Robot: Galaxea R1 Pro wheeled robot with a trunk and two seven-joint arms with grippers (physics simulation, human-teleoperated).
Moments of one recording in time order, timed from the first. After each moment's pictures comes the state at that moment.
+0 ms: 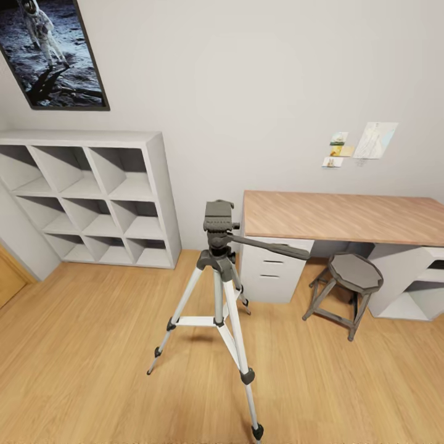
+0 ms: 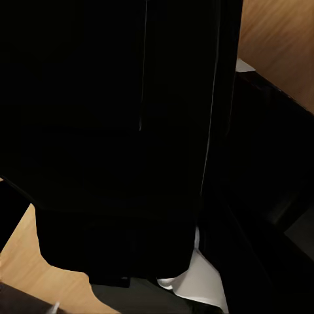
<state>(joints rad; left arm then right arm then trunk) -0.24 0.01 -0.07 0.00 0.64 0.03 0.02 -0.18 -0.10 -0.14 -0.10 0.26 -0.11 0.07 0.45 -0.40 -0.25</state>
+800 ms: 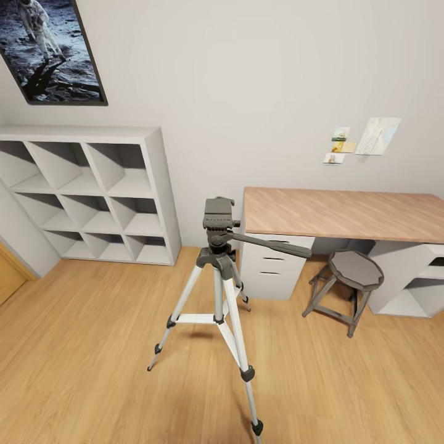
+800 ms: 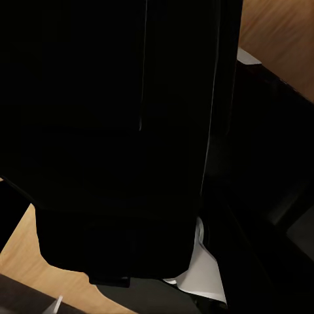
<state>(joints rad) -0.24 0.01 -0.07 0.00 0.64 0.03 0.02 -0.18 -0.11 -0.13 -0.10 0.26 -0.11 0.08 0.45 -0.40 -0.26</state>
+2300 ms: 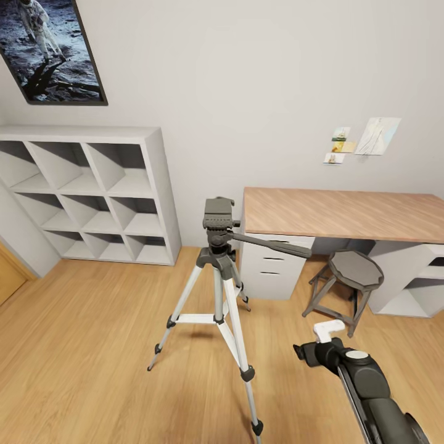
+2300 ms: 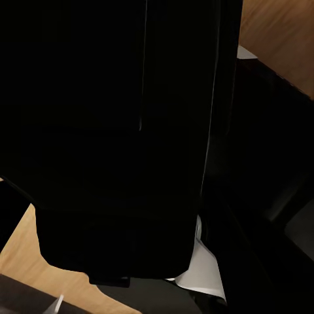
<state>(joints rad) -0.24 0.00 -0.07 0.00 0.63 0.03 0.02 -0.22 -0.06 -0.04 -1.56 0.26 0.85 0.28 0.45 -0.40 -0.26</state>
